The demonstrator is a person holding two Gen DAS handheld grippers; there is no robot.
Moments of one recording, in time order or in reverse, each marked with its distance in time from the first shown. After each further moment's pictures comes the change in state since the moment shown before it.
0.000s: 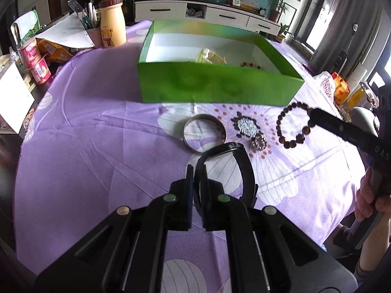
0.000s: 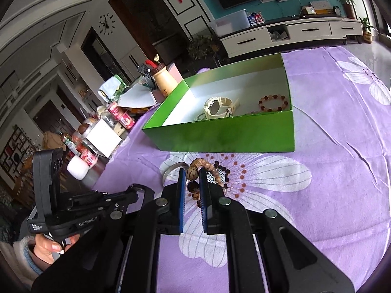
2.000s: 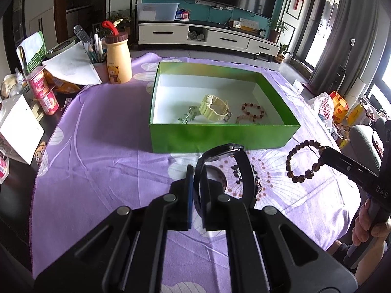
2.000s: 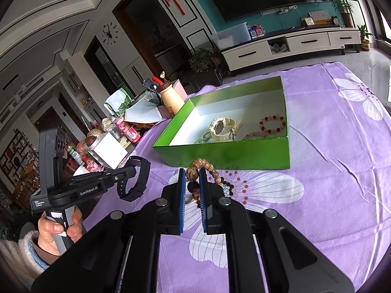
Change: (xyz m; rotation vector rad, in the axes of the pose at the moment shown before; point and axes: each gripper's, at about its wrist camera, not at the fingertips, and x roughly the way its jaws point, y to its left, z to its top) left arm -0.027 0.006 0.051 0.003 -0.127 0.005; right arm -0.022 0.015 0.020 -0.018 -0.071 0.002
